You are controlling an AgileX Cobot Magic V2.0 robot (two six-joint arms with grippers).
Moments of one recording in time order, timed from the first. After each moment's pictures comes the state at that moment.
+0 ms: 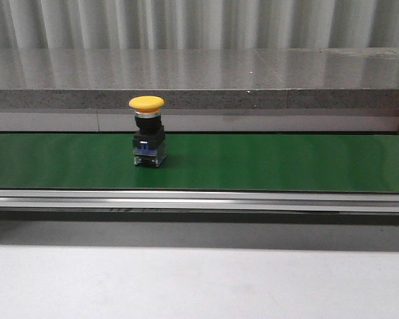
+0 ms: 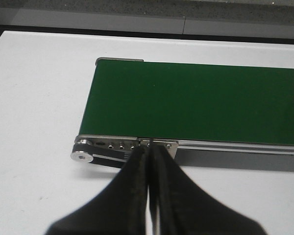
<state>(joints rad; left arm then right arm) 0.00 0.40 -0.51 -0.07 0.68 0.02 -0.48 1.57 -1.42 0.43 0.76 -0.48</state>
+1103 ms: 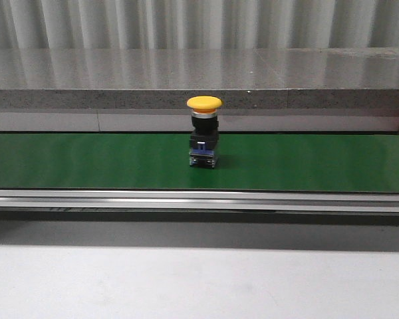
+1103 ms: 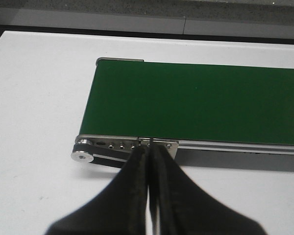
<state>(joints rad) 0.00 0.40 -0.51 -0.07 0.68 0.02 -0.61 2.07 -1.49 0.43 0.43 -0.47</state>
